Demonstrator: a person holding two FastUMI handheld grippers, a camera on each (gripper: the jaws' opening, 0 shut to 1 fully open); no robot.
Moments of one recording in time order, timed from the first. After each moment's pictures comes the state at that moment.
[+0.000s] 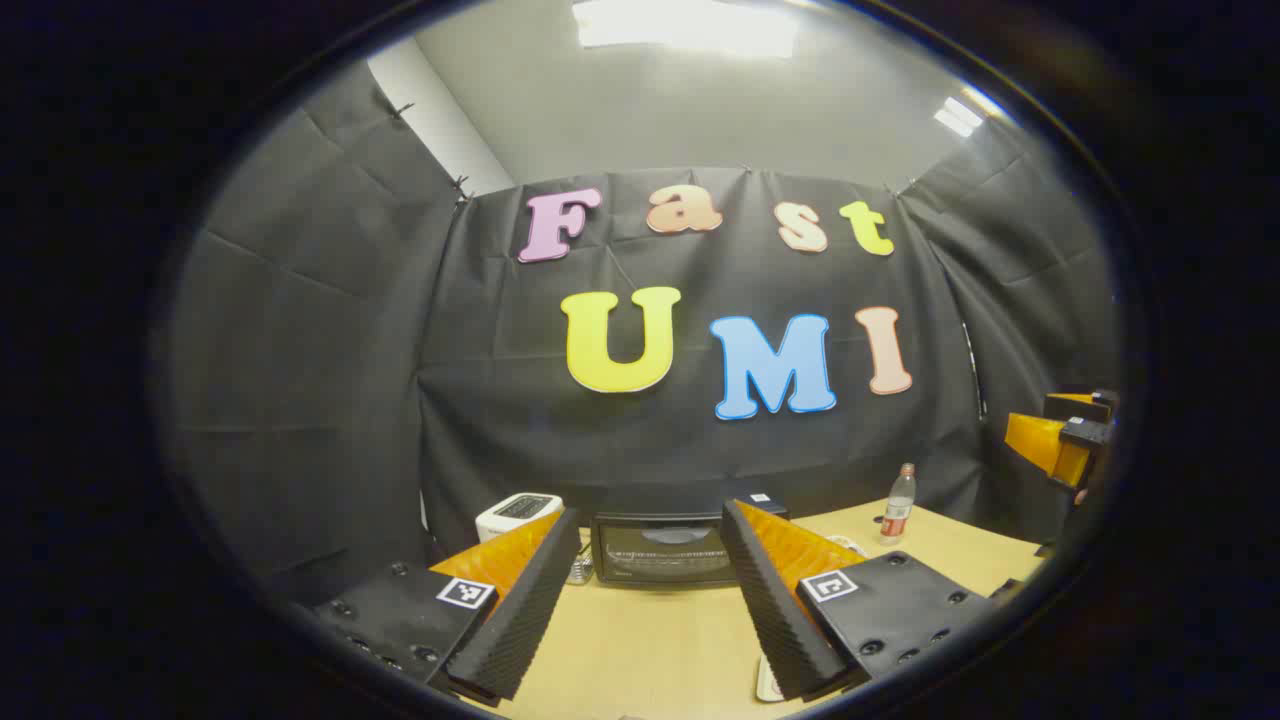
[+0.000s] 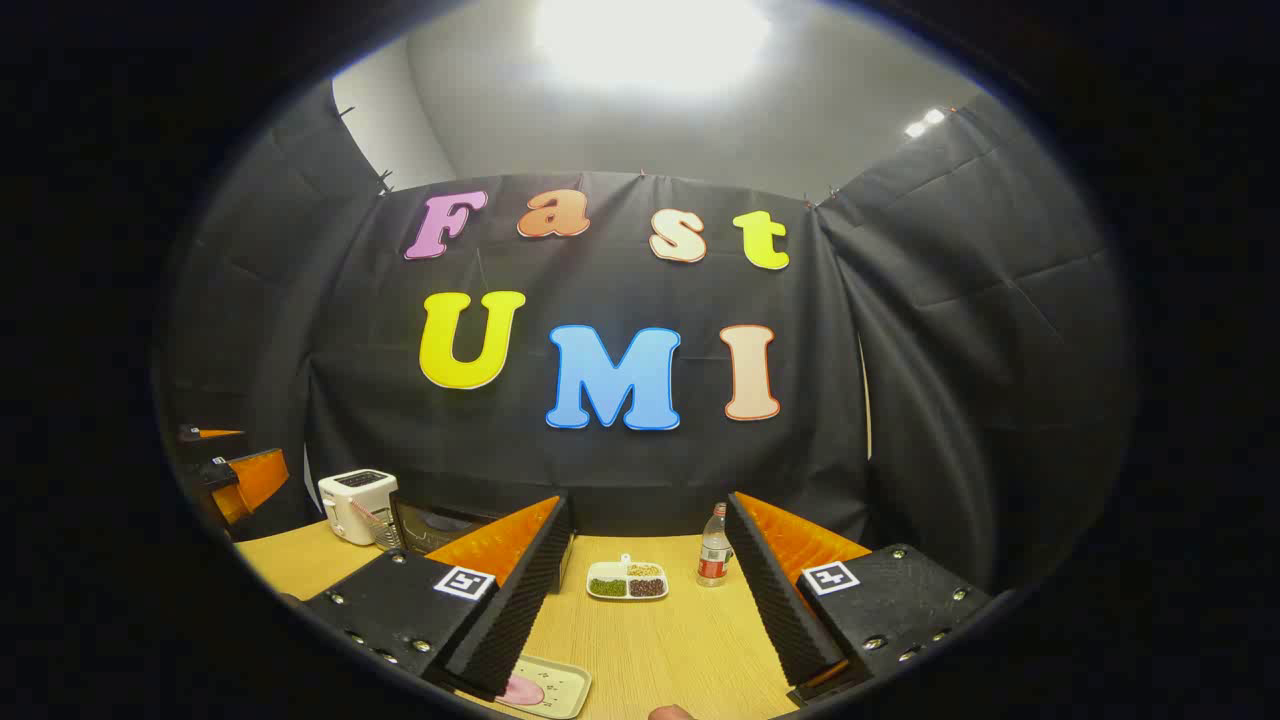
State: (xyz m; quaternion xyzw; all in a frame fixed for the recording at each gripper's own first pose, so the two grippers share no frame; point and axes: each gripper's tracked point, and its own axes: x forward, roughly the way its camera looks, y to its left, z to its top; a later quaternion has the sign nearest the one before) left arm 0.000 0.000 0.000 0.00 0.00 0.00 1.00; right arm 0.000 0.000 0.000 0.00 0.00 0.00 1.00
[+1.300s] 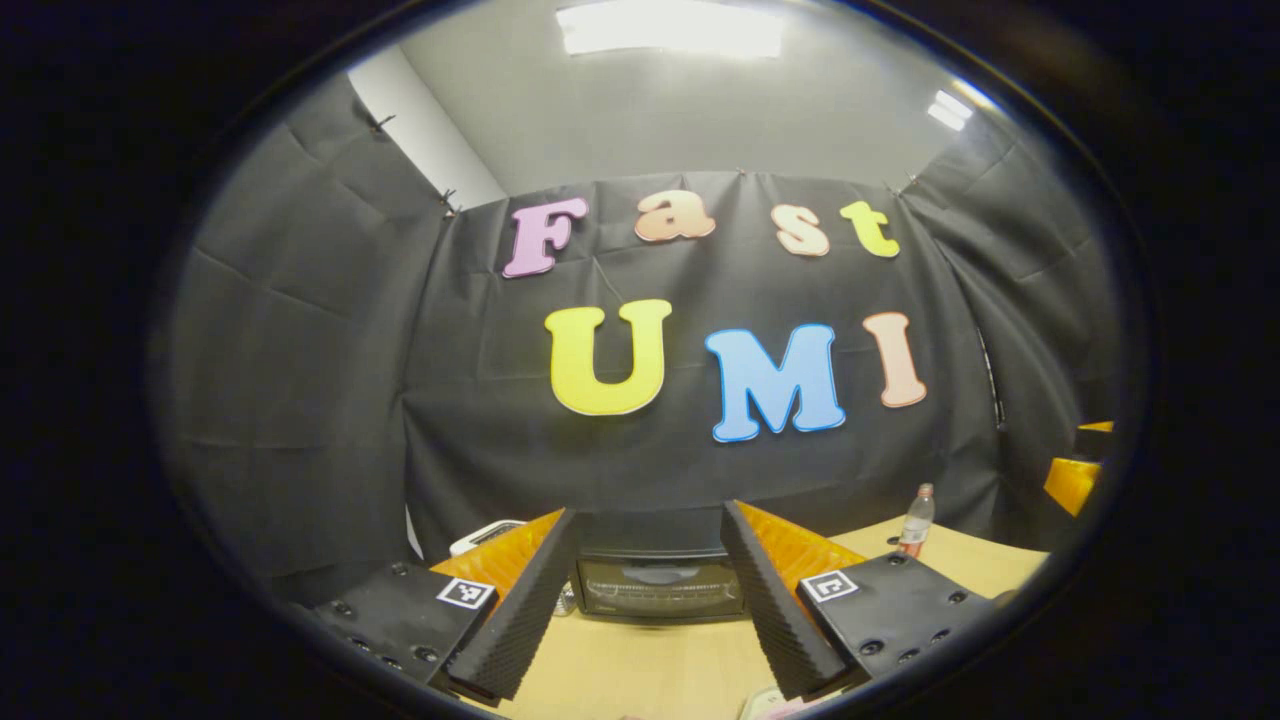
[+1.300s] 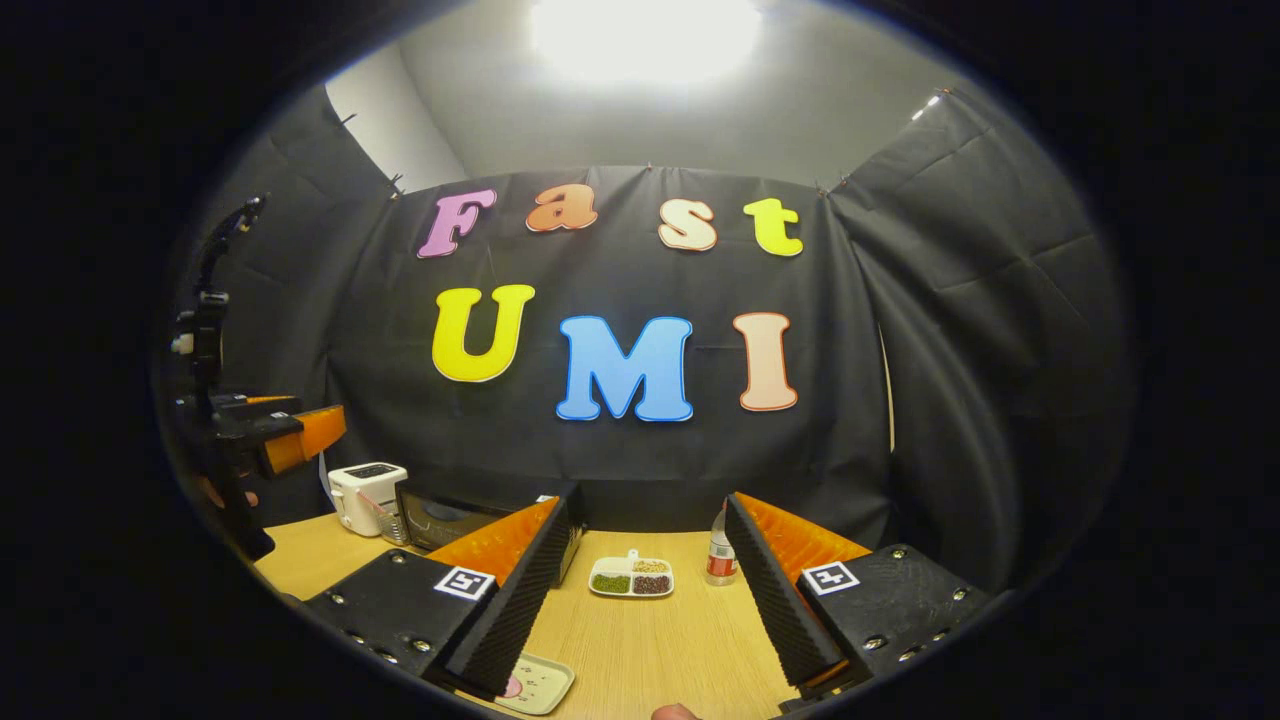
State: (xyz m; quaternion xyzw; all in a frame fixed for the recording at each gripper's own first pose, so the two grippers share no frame) left arm 0.094 -0.024 0.027 0.01 -0.02 0.00 1.00; right arm 0.020 -0.019 -0.024 0.01 0.01 0.03 1.00
